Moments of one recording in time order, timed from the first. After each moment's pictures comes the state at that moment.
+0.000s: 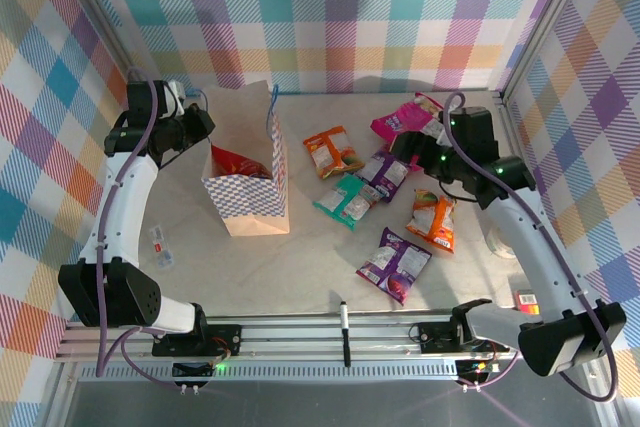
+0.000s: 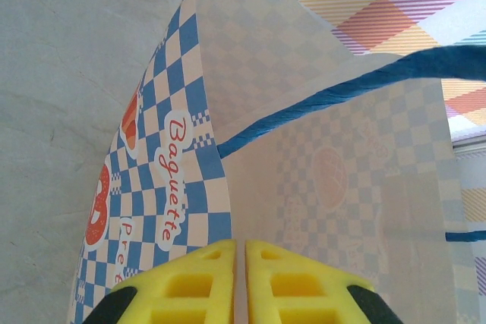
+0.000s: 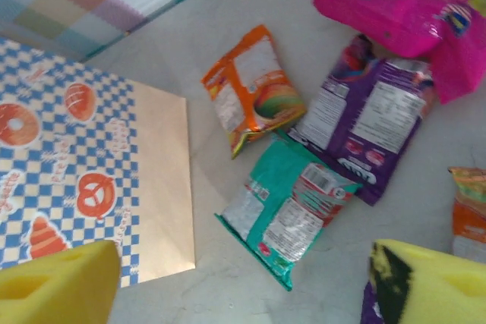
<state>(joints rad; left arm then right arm) 0.04 1.42 1.48 -0.75 0.31 -0.49 0.28 1.17 1.27 -0.81 -0.20 0.64</state>
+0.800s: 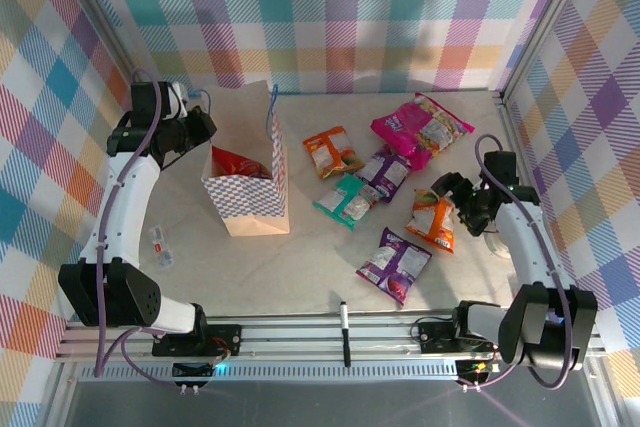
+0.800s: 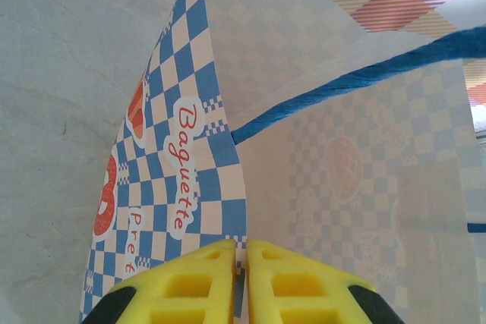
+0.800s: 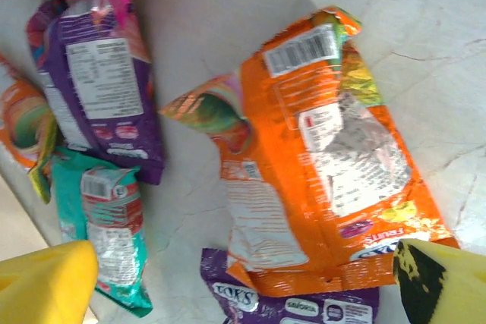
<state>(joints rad) 0.02 1.42 1.48 -0.77 0.28 -0.47 -0.11 1.20 0.86 -0.77 -0.28 0.70</state>
